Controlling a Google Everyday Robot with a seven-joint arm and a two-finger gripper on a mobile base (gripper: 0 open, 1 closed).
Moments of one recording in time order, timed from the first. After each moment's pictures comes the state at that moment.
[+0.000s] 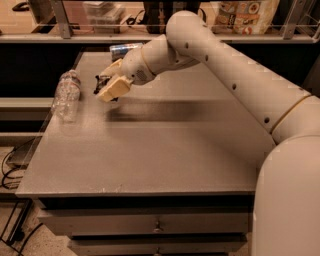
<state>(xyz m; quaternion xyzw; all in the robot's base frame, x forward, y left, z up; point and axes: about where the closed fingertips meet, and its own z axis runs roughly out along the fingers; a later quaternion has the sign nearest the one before) 0.648 0.154 0.889 -0.65 0.57 0.32 0.40</state>
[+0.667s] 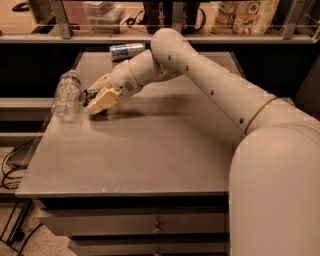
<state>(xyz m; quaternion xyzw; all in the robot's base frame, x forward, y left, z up) 0.641 0.197 0.849 -0.65 0.56 0.38 0.36</state>
